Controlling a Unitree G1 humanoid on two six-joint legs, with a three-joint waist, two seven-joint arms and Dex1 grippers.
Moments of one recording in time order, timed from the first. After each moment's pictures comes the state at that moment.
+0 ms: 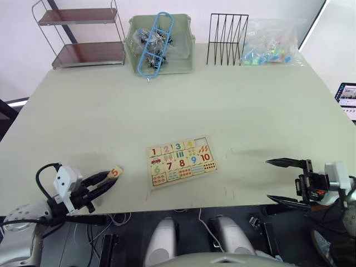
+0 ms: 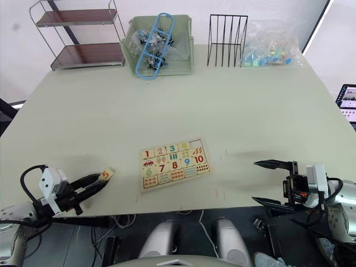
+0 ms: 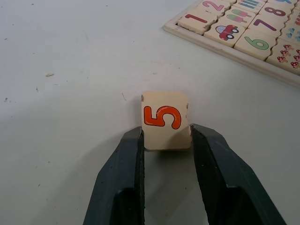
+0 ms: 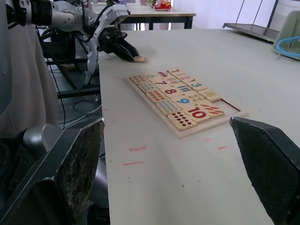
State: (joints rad) left arm 0.28 0.69 0.41 0.08 -0.43 0.01 -1.12; right arm 0.09 -0.65 -0.24 -0.03 0.66 -0.13 1.56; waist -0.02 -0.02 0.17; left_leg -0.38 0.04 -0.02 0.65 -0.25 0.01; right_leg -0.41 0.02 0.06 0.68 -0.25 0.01
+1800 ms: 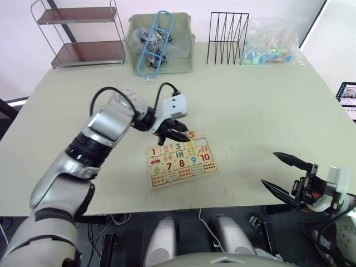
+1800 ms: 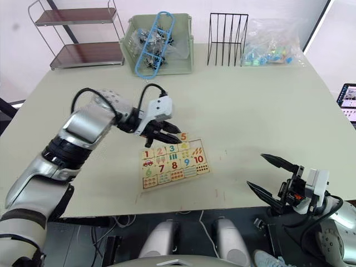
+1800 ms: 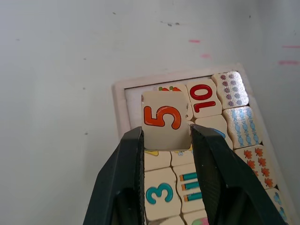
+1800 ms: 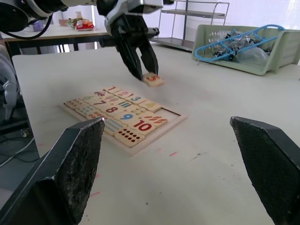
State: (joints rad) left arm -0.97 0.69 -0.56 0.08 -0.12 0.71 -1.32; right arm 0.27 -0.51 -0.27 -0.23 0.65 -0.16 1.18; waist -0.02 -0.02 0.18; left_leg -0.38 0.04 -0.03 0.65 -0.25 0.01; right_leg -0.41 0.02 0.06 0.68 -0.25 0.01
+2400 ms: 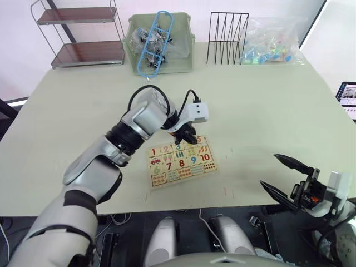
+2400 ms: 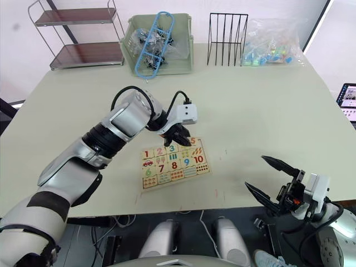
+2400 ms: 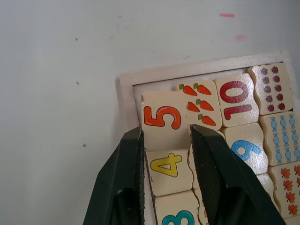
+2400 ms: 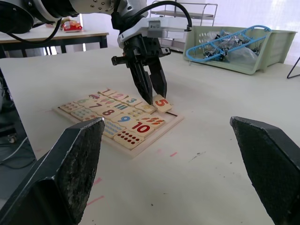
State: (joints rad) left arm -1.11 0.51 -0.68 0.30 0.05 0.80 -1.33; right arm 0.35 -0.48 -0.27 -0.31 0.63 -0.17 1.11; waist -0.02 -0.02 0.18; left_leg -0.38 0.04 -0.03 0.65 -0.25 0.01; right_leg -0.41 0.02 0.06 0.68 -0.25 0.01
